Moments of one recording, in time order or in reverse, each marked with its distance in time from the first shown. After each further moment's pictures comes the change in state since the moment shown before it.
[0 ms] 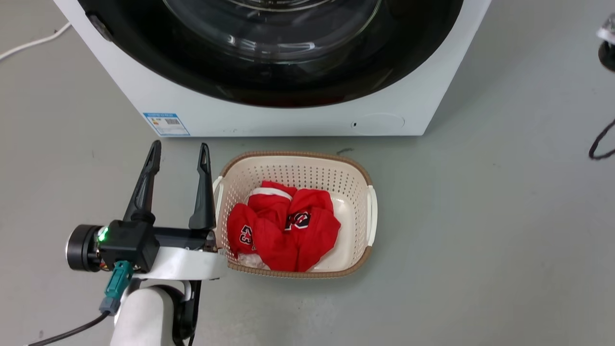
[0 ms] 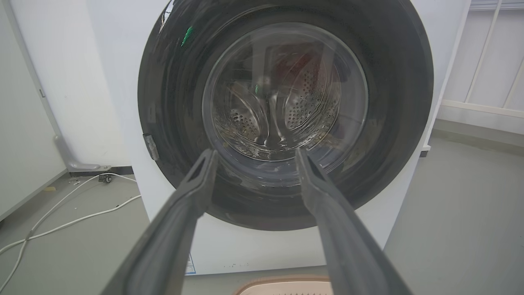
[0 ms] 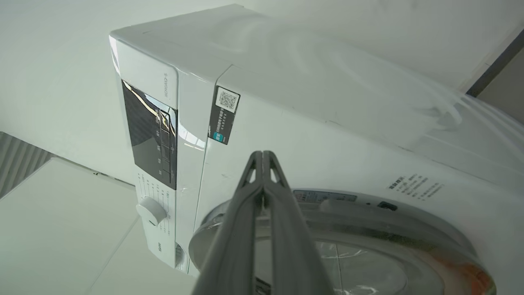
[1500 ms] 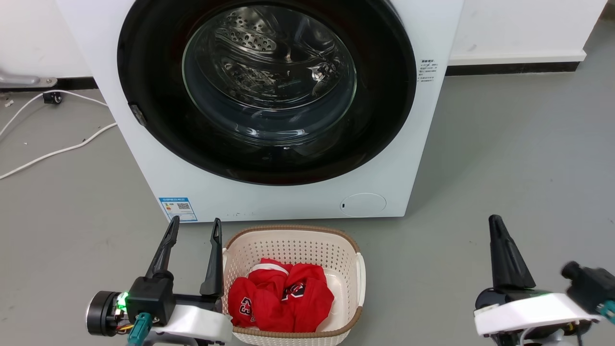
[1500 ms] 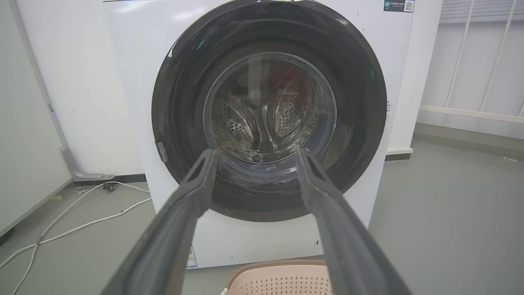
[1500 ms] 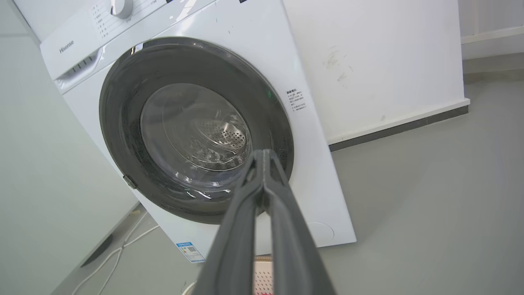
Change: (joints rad) left arm 0.191 0.005 -0.021 0.057 0.004 -0.002 0.000; right arm 1.109 0.264 -0.013 -0.682 -1.145 0.000 -0.346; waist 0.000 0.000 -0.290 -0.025
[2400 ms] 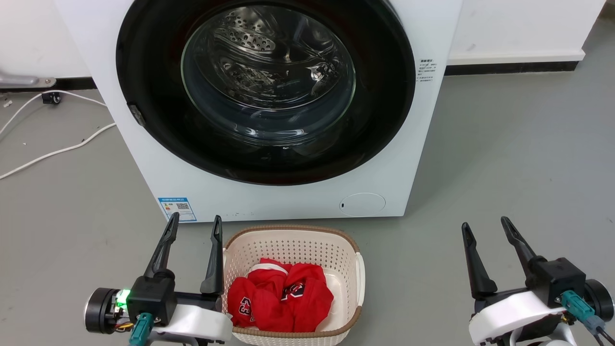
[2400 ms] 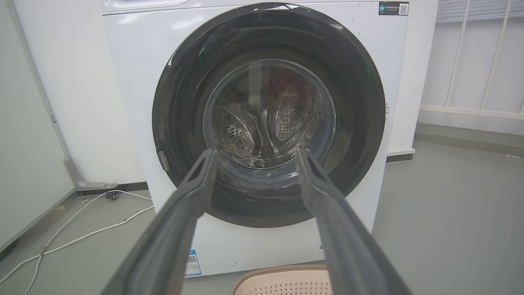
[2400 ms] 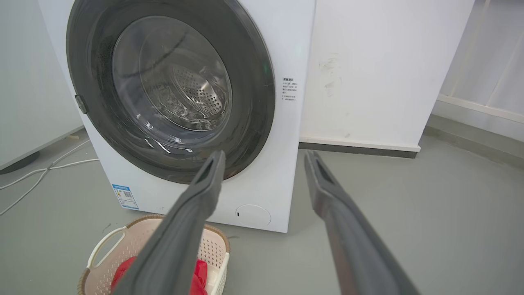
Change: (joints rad) left arm 0.000 0.017 -0.019 -0.023 0.012 0.019 0.000; right arm 0.007 0.000 -0.029 -0.035 -0.399 0.000 0.092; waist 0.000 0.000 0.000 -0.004
